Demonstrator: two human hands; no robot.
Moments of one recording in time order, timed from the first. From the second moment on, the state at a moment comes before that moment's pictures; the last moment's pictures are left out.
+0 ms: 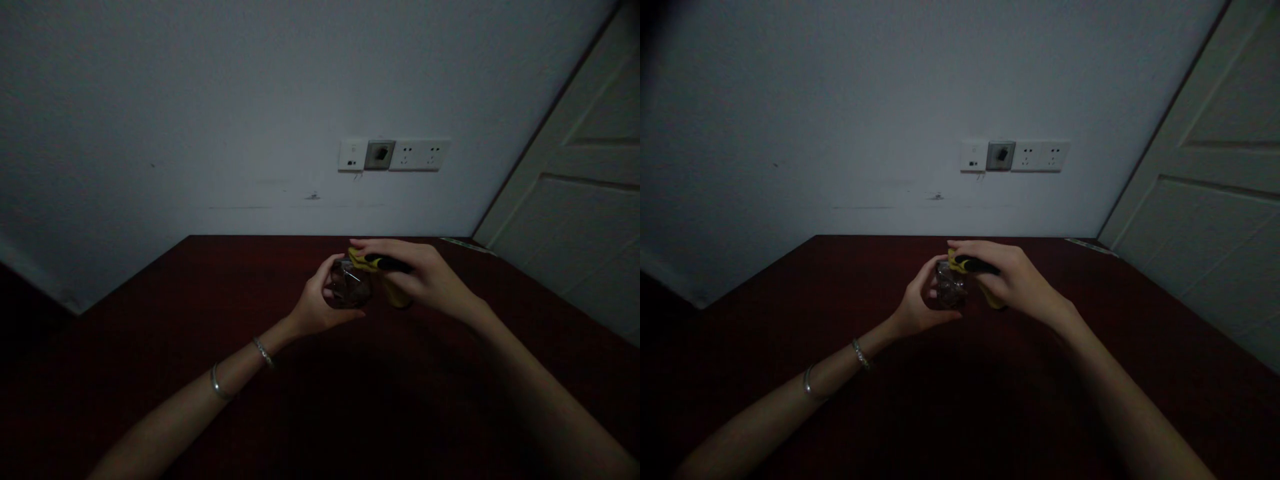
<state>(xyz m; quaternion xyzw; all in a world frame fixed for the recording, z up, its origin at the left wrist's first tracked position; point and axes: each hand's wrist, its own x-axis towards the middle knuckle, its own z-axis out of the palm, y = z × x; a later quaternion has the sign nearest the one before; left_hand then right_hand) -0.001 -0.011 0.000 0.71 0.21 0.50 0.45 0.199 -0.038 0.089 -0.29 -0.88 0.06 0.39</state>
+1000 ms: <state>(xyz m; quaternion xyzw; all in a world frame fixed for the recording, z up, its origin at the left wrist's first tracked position) -0.006 -0.015 0.001 0.69 0.22 0.47 0.50 0.203 -0.047 0.100 -0.33 -0.86 0.09 0.38</state>
